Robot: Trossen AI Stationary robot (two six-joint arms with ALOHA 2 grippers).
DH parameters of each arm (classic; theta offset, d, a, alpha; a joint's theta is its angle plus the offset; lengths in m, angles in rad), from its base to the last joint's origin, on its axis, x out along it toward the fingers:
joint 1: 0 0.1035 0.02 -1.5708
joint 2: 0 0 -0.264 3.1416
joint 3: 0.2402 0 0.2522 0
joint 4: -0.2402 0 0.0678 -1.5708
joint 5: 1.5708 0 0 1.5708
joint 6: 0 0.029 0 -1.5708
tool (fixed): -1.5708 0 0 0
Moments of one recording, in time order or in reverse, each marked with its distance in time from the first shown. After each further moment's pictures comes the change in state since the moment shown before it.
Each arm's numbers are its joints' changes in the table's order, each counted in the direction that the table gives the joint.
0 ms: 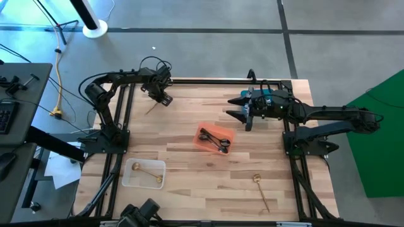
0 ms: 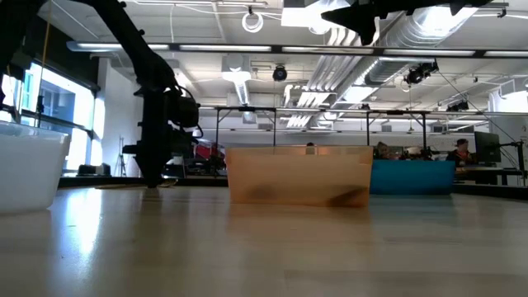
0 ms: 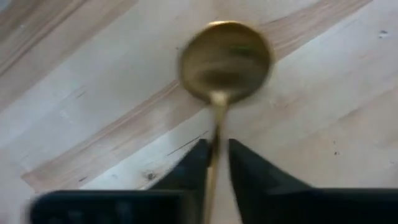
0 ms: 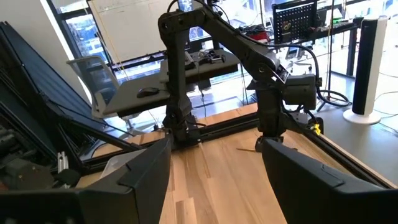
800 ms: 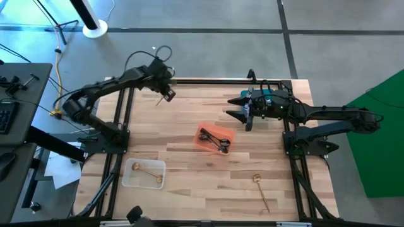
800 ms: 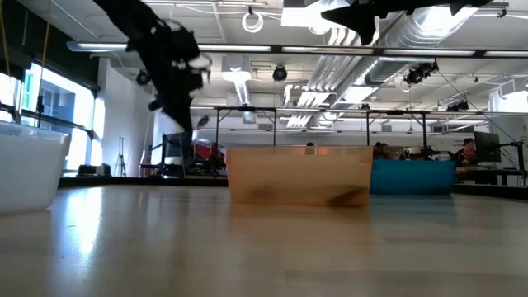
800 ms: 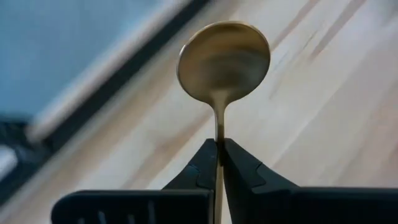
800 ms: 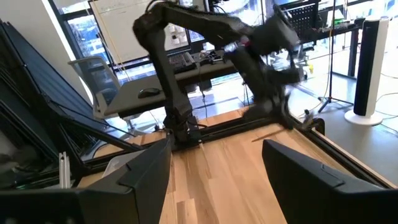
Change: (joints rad) left arm -0.126 -0.368 -0.006 0.139 -0.054 0.086; right arm 0.000 0.000 0.000 0.004 0.004 -0.001
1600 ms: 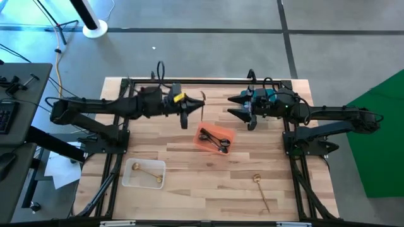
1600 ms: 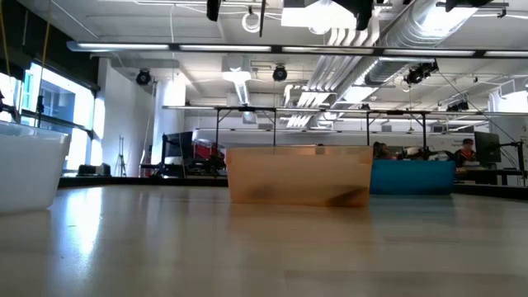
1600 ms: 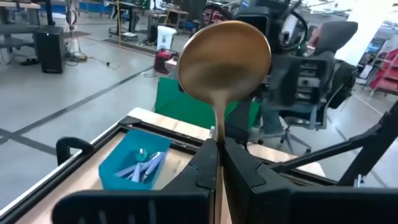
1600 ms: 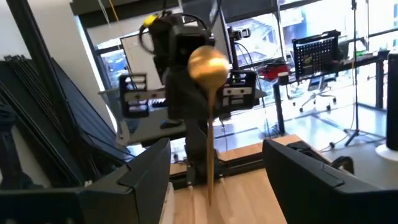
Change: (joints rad) left arm -0.702 -0.199 0.003 0.760 0.158 -0.242; right arm 0.001 0.000 0.000 0.156 0.060 0.010
